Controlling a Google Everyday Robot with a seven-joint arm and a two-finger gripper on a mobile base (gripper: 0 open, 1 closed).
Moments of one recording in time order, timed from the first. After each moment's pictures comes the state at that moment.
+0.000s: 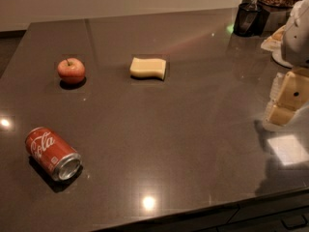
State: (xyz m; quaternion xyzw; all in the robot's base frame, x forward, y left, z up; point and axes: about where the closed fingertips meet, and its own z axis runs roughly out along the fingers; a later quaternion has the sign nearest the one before) arm 0.438 -0.217 0.976 -0.60 0.78 -0.03 0.16
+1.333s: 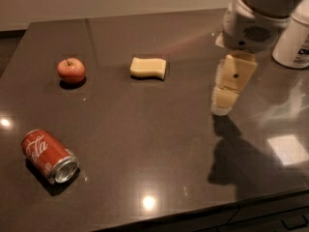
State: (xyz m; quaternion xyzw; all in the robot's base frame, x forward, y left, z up) arm 0.468 -0.135 0.975 -0.62 0.77 0.00 0.12
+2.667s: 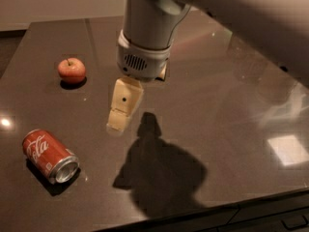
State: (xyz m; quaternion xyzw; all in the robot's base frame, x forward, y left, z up) arm 0.453 0.034 0.927 -0.59 0.80 0.08 0.10
